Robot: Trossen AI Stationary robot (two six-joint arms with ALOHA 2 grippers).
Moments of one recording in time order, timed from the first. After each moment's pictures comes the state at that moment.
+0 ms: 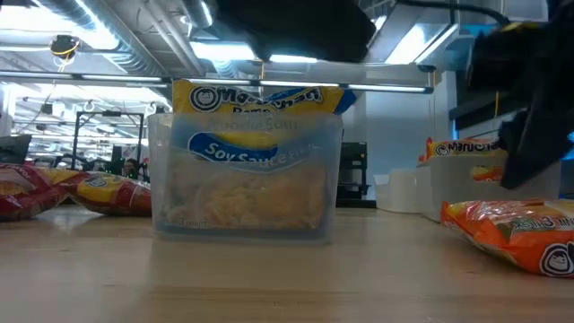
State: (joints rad) left arm -0.49 1.89 1.21 0.15 -0.42 -0.10; right arm 0.53 1.27 0.52 -0.15 0.15 0.97
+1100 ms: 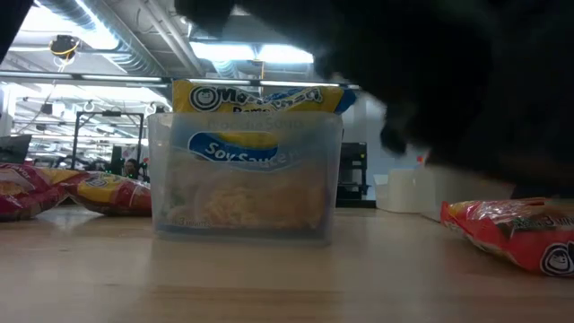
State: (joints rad) left arm -0.48 2.41 1.72 0.11 -0.35 -0.19; right arm 0.60 1.33 0.41 0.15 0.24 1.17
